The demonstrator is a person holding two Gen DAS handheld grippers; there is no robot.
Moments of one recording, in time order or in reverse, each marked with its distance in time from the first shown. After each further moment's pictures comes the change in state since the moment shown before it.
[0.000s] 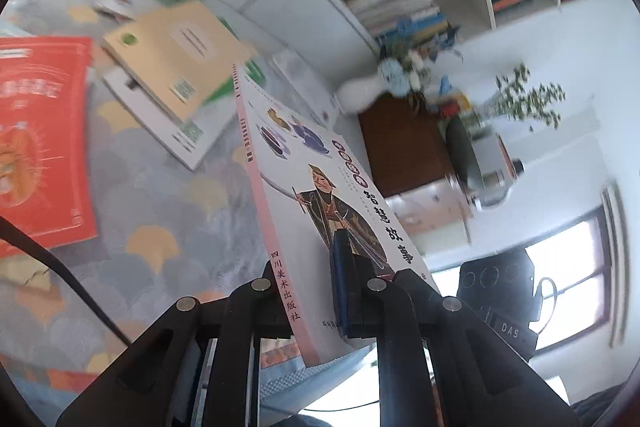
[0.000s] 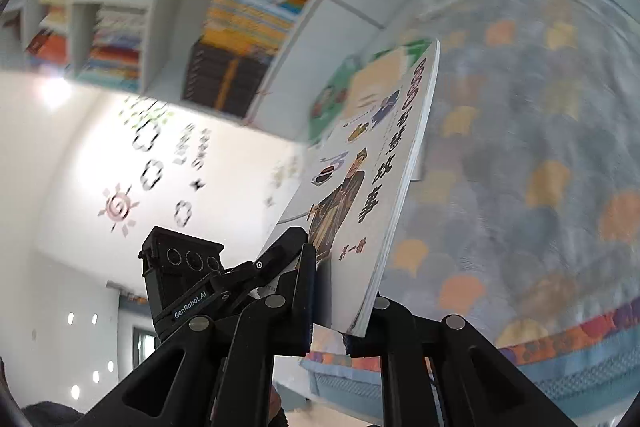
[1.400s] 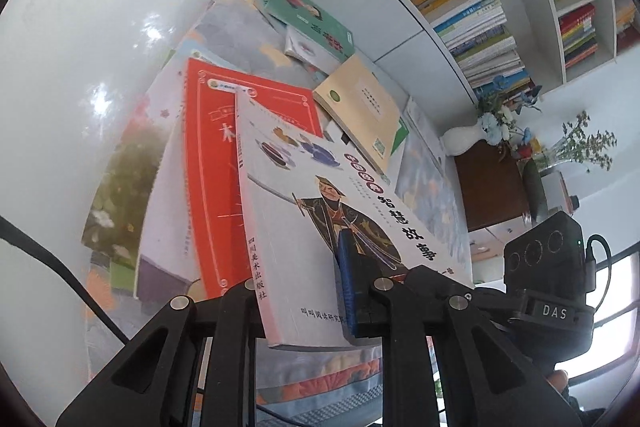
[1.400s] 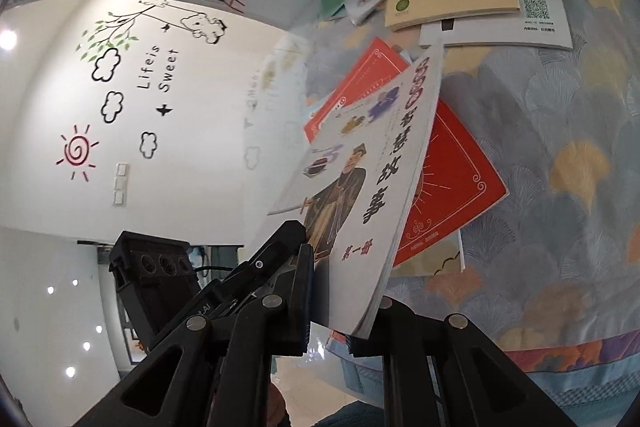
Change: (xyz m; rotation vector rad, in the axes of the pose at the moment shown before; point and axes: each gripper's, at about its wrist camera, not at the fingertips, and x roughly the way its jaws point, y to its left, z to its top) left arm -0.113 0.178 0.042 -0.067 -0.036 0.207; right arm 0.227 0.082 -0.066 0.031 0.282 -0.135
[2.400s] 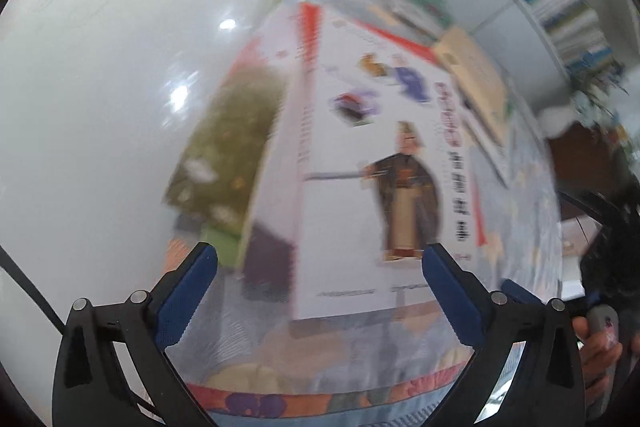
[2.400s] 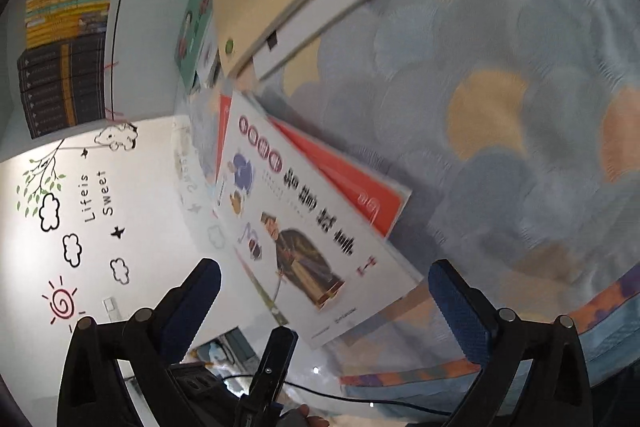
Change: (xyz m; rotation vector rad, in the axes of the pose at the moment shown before) left arm 0.020 0.050 -0.030 -0.039 0.057 0.366; right arm -0.010 -0.086 0.002 0.508 -0.136 -0.112
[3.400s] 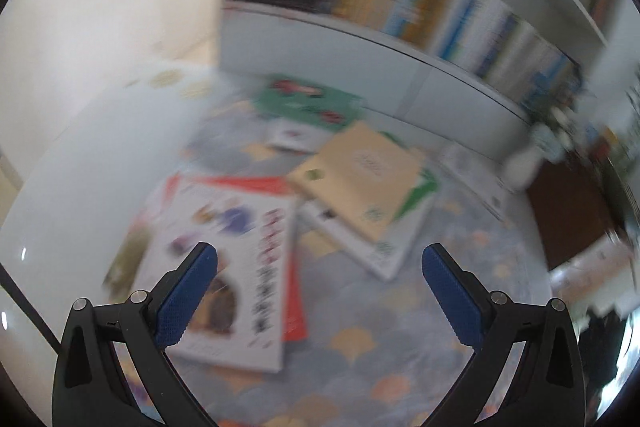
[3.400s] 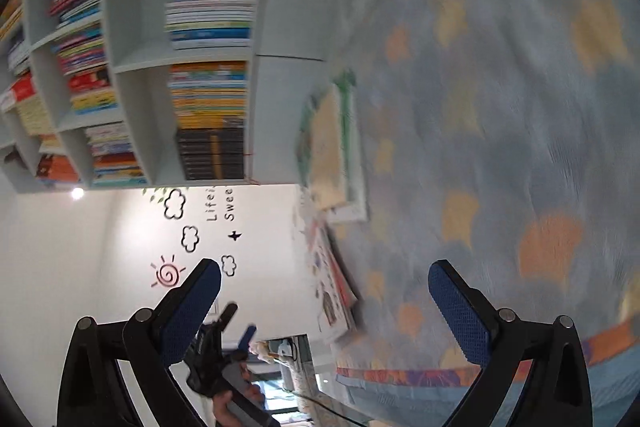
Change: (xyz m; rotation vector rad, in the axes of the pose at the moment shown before) left arm -0.081 -0.240 0.033 0.198 -0.345 0.099; right arm -0.230 -0.162 0.145 -0.205 -0.096 0.496
